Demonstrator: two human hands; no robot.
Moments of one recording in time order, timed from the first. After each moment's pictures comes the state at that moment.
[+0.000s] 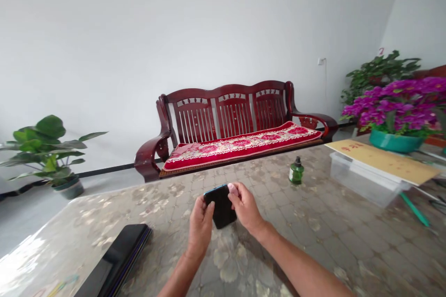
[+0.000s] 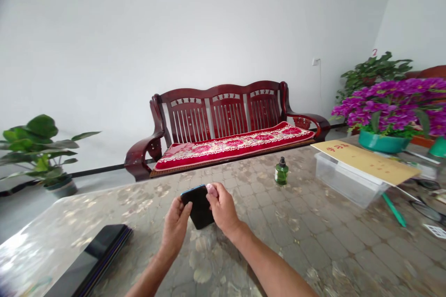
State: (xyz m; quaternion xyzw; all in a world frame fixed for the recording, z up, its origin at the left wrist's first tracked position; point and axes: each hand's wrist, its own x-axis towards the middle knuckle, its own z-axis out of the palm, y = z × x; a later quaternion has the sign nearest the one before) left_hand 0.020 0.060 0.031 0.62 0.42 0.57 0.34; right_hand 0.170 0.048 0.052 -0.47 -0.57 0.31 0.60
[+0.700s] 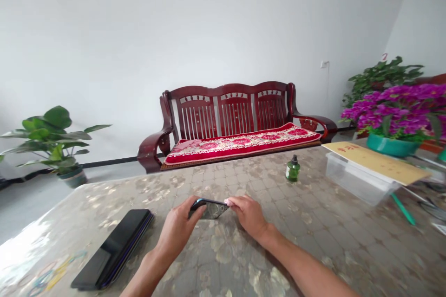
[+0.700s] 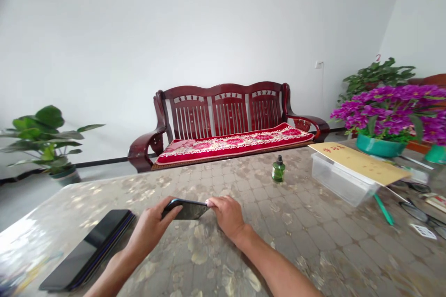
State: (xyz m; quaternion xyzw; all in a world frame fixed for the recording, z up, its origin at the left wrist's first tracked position) left_hand -0.034 0.020 0.086 0.79 0.51 0.31 0.15; right_hand 0.195 0.019 0.023 -0.51 -0.75 0.08 0.40
